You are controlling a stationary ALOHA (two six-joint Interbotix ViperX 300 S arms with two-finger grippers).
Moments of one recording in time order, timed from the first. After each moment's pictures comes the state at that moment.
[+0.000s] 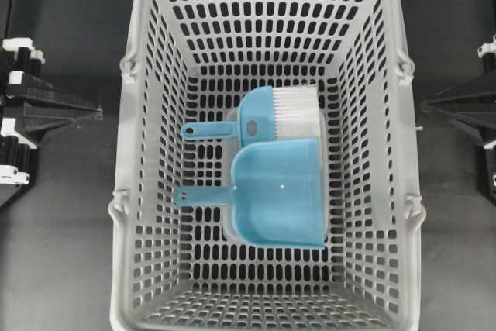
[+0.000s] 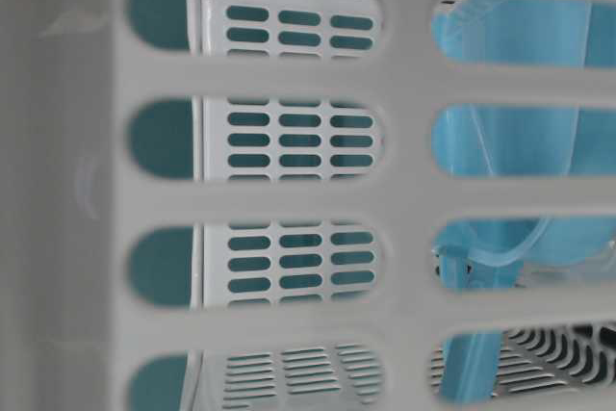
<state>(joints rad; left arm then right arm) 0.00 -0.96 1.17 0.00 -0.29 0.00 0.00 -0.97 1.18 0.00 -0.29 0.00</state>
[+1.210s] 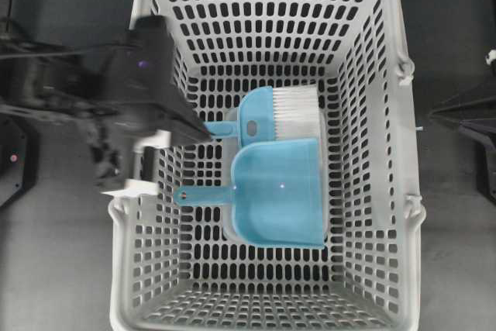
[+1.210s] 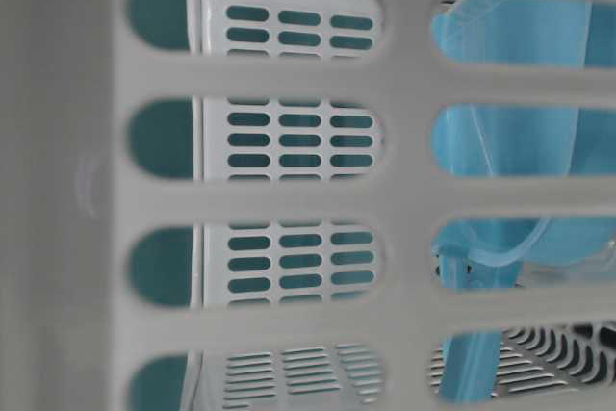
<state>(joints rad) -0.07 -0.29 0.25 0.04 0.80 -0.04 0.02 -1.04 1.15 0.01 -0.09 0.05</state>
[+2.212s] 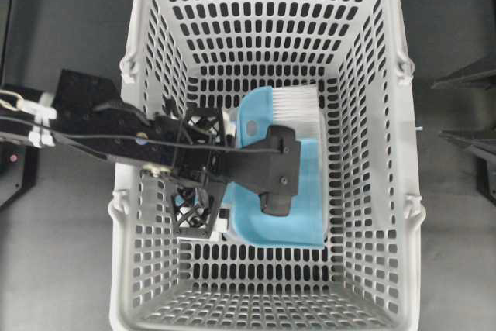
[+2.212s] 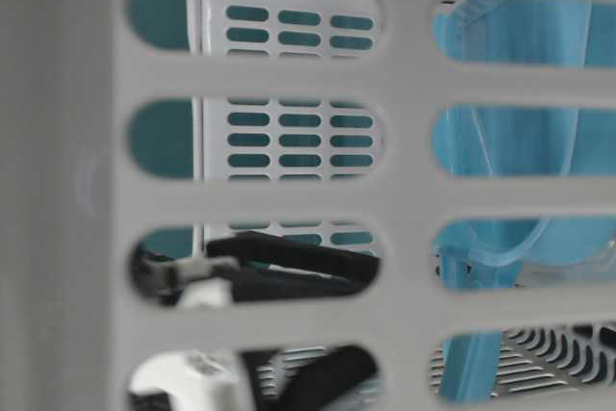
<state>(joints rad) -0.15 0.11 0.13 0.04 1.09 -0.09 0.01 -1.08 1.17 0.01 -0.07 0.05</state>
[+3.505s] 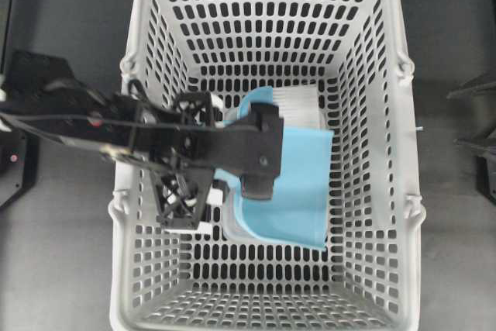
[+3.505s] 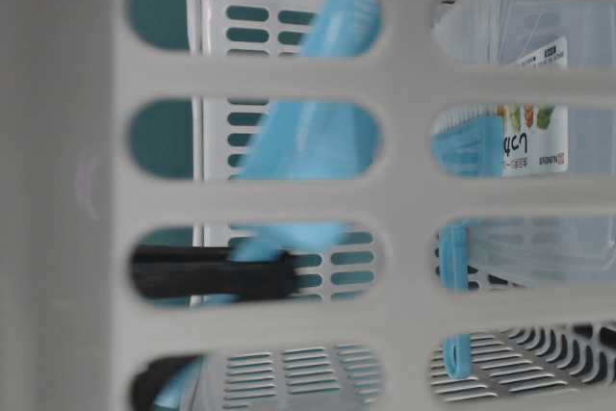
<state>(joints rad) -0.13 -0.03 0.11 0.04 1.02 -0.08 0.02 -1.22 1.21 0.01 0.11 0.05</state>
